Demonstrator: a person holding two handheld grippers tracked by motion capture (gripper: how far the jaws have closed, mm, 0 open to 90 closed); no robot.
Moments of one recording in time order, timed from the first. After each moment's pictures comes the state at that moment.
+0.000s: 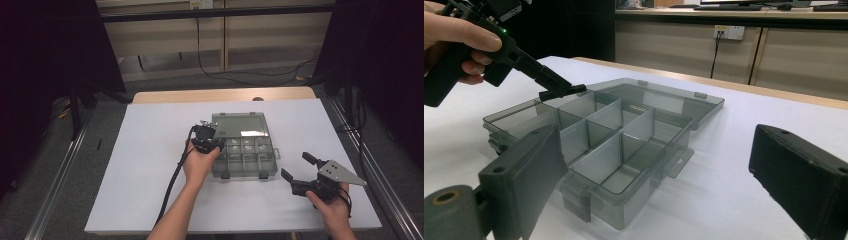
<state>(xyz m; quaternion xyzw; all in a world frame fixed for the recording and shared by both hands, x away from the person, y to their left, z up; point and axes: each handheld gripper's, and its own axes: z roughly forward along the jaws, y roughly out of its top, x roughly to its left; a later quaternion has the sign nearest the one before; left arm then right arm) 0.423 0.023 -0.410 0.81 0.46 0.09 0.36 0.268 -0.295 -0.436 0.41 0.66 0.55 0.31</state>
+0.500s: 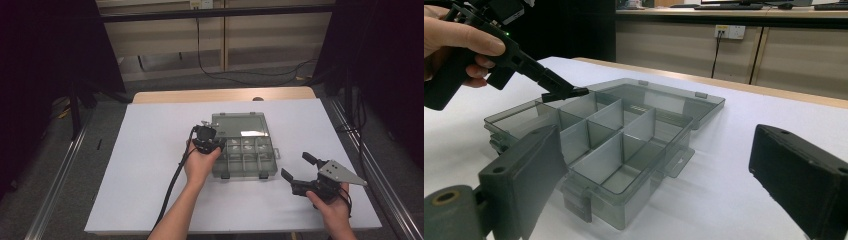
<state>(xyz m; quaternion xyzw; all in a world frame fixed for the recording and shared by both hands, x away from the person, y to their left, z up) 0.424 0.022 -0.413 0.81 0.46 0.10 0.36 0.268 -0.295 -0.436 0.41 0.66 0.55 0.30</state>
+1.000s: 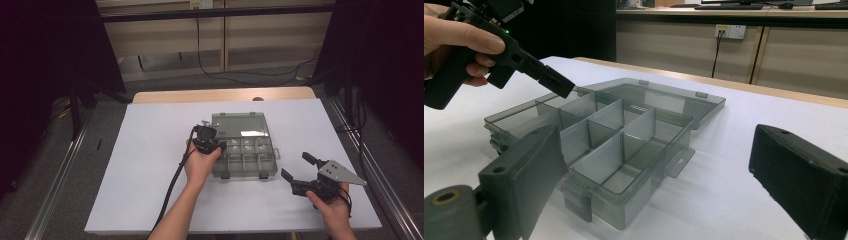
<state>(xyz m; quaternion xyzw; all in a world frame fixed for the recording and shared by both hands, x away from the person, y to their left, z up) 0.423 0.021 -0.411 0.81 0.46 0.11 0.36 0.268 -0.295 -0.437 0.41 0.66 0.55 0.30</state>
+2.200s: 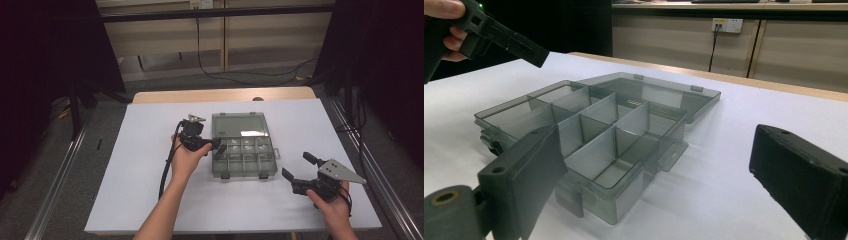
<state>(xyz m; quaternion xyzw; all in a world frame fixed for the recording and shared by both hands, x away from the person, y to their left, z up) 0.431 0.056 -0.395 0.79 0.45 0.12 0.39 0.272 -0.298 -0.439 0.42 0.67 0.54 0.30</state>
